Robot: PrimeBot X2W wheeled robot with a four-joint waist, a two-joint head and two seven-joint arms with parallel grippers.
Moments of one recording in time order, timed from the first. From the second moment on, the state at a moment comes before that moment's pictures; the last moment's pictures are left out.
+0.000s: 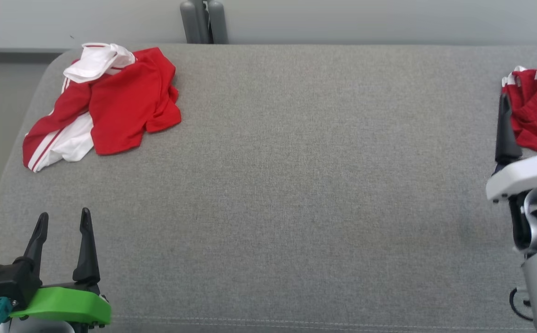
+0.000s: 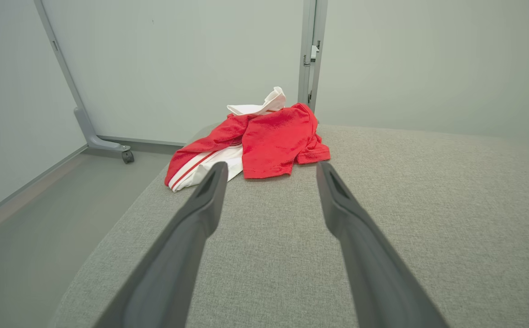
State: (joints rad) left arm 0.09 0.23 -0.10 -0.08 -0.40 0.09 -0.17; right arm -0.33 -0.22 -0.03 0.34 0.17 0.01 -0.20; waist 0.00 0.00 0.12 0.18
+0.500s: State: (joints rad) left arm 0.20 0.24 -0.08 -0.08 -0.39 0.09 -0.17; right arm -0.02 -0.10 0.01 0.36 0.15 -0.06 -0.20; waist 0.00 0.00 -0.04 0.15
